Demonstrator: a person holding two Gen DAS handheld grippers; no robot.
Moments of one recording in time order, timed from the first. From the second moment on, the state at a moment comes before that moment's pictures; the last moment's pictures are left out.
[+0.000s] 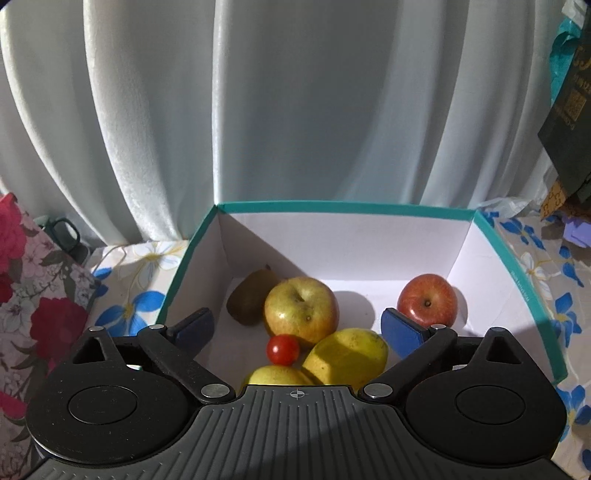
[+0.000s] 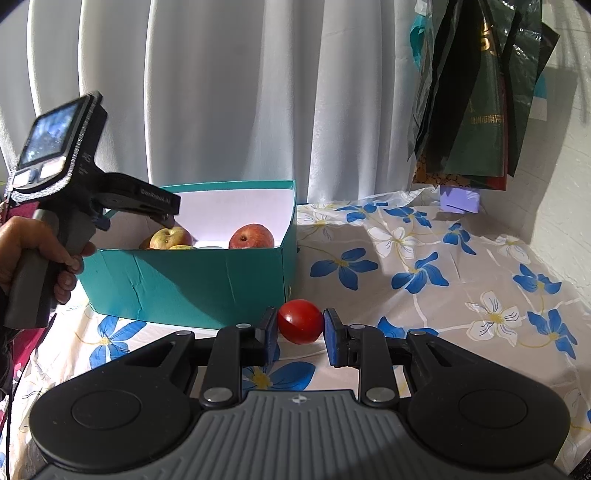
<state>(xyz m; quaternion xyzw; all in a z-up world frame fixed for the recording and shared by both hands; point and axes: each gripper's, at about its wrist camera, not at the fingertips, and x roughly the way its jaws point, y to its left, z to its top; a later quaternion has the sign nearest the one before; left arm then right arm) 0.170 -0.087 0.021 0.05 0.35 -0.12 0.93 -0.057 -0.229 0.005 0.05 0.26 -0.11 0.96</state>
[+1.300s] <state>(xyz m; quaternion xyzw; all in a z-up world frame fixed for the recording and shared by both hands) 0.060 0.011 0.007 -0.01 0.43 -0.06 0.90 0.040 -0.212 0.036 0.01 0.23 -0.04 0.97</state>
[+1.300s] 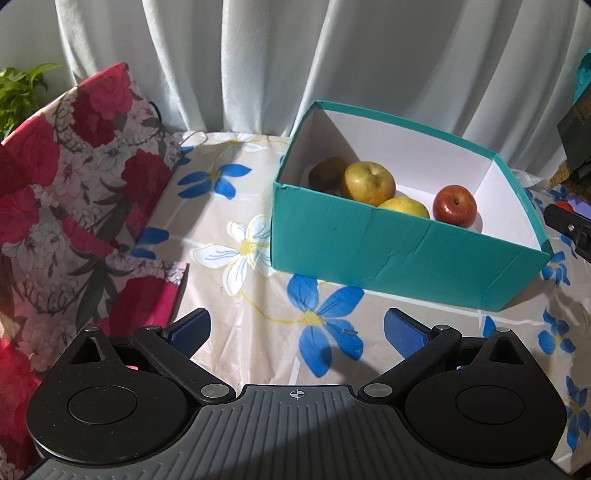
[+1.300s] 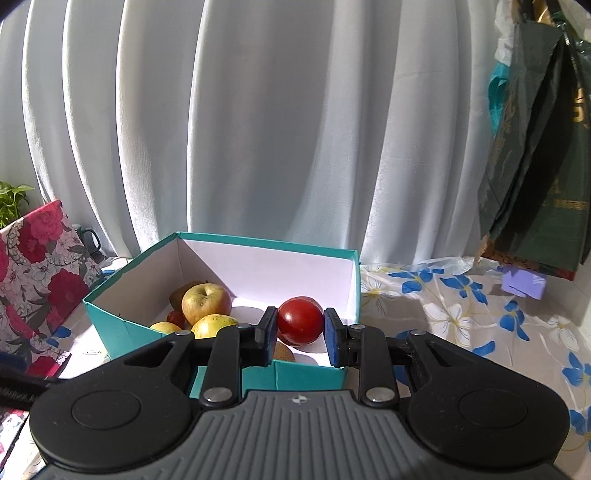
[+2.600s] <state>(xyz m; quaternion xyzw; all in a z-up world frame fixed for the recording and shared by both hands) 0.055 0.008 -0.004 0.03 0.46 -0.04 0.88 0.106 -0.209 -0.002 0.00 0.31 -0.04 0.95</state>
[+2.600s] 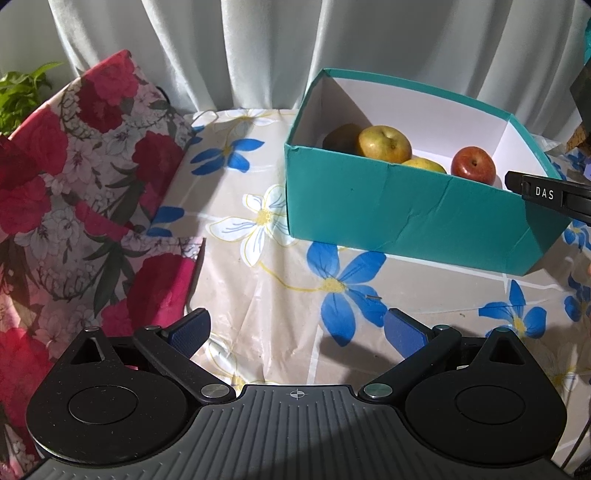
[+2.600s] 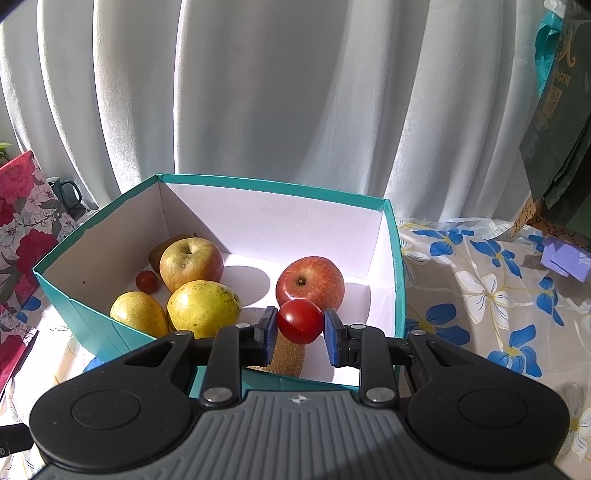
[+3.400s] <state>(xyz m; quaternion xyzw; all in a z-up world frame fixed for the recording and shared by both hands) 0.053 -0.001 0.001 0.07 0.47 -0.04 0.88 0.027 -0.192 0.011 0.03 0.38 -0.06 0.92</state>
